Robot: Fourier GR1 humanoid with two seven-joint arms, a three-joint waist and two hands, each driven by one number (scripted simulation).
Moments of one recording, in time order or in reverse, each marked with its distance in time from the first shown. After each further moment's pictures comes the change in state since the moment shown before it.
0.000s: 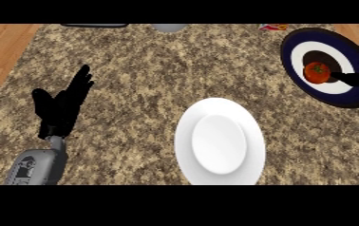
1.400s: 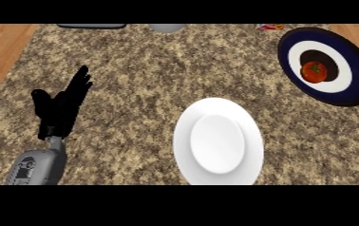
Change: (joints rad) left arm 0.003 -0.012 0.021 0.007 -0.018 -0.005 -0.001; right arm 0.053 -0.144 -0.235 0.100 -0.394 0.516 -0.136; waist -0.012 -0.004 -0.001
